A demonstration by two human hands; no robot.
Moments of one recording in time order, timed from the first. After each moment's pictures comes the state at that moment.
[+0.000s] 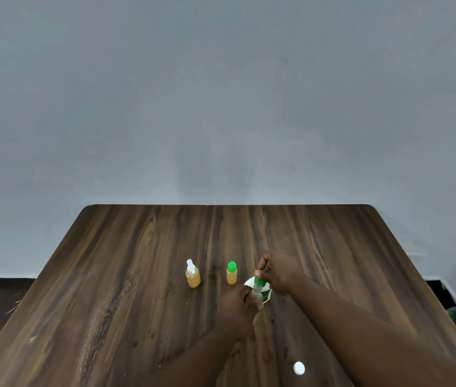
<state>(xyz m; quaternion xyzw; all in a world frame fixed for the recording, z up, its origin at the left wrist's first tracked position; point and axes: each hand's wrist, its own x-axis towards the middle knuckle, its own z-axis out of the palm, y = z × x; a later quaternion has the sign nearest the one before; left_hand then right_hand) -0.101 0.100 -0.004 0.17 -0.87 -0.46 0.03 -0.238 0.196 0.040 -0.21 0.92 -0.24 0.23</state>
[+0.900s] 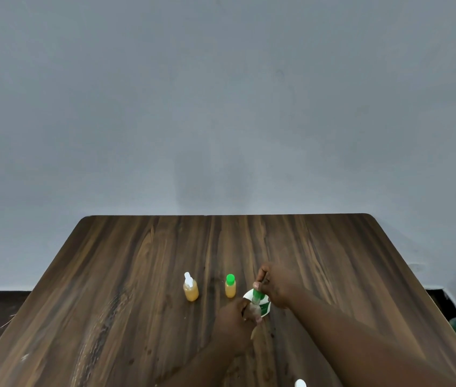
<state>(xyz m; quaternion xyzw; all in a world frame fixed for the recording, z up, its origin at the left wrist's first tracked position) -0.105 0.097 -0.011 0.18 -0.85 -0.49 0.04 -0.240 0.195 0.043 -0.23 0.92 -0.24 0.22</state>
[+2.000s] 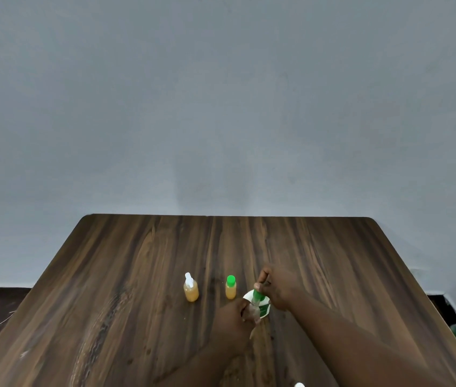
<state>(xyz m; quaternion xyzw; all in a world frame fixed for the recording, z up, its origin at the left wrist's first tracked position) -0.106 0.094 -0.003 0.18 -0.85 -0.49 0.05 -0.242 0.192 0.041 -0.22 0.92 -0.23 0.21</state>
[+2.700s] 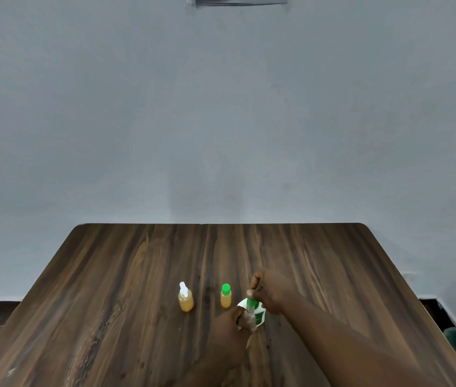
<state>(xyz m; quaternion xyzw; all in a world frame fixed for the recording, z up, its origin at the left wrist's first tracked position) -0.104 0.095 -0.006 0.20 -0.83 -0.51 0.07 -0.242 0.188 0.047 -0.23 0.92 -0.23 0.23</state>
